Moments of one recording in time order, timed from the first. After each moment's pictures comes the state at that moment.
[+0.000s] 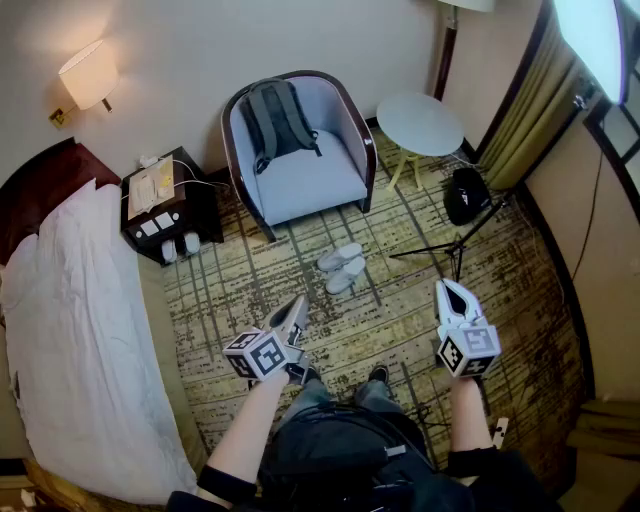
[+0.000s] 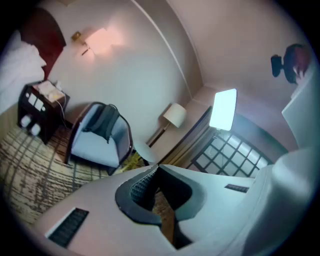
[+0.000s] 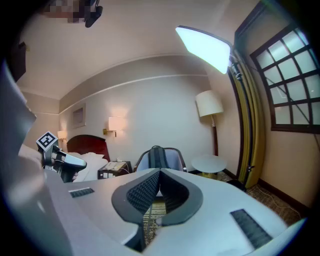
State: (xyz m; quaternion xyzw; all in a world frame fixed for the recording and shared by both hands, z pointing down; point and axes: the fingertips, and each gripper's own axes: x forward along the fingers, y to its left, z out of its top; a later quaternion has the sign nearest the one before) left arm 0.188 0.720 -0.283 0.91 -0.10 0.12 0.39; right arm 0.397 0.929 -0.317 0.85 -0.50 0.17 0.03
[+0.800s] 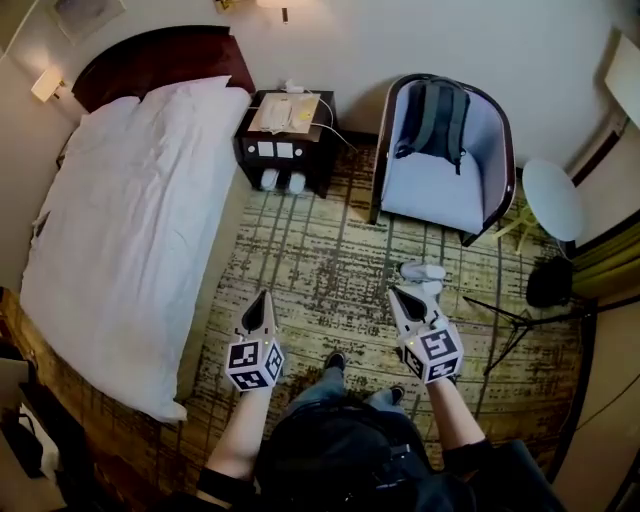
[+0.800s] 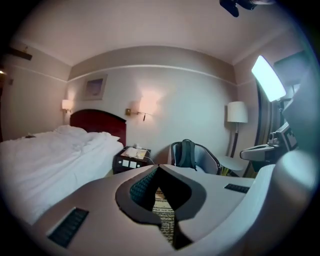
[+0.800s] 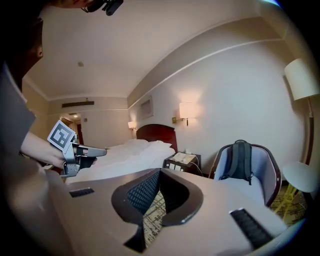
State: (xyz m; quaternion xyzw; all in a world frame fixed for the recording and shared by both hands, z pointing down) left arm -0.120 0.556 -0.284 0.85 -0.48 0.15 0.14; right arm 0.131 0.641 -0.280 0.60 -0.78 0.16 0.08
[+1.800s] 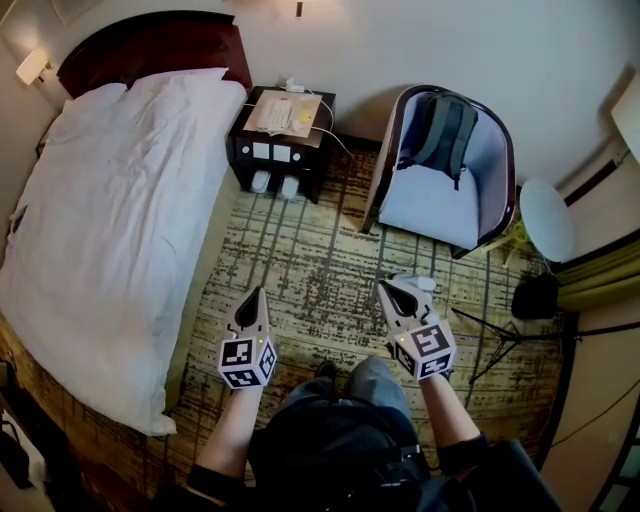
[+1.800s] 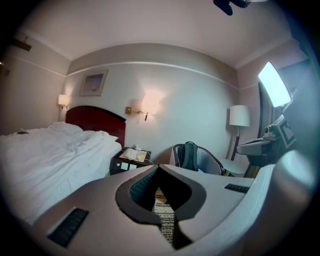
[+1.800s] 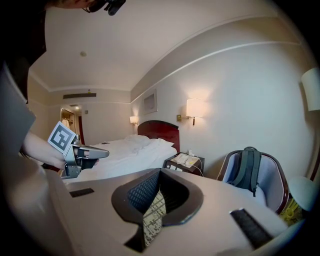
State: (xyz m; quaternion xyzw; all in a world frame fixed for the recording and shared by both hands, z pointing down) left arm -0.157 0.452 -0.264 0.86 -0.46 0.14 0.15; right arm 0.081 0.525 -0.286 0.59 -0.78 0.15 0.12
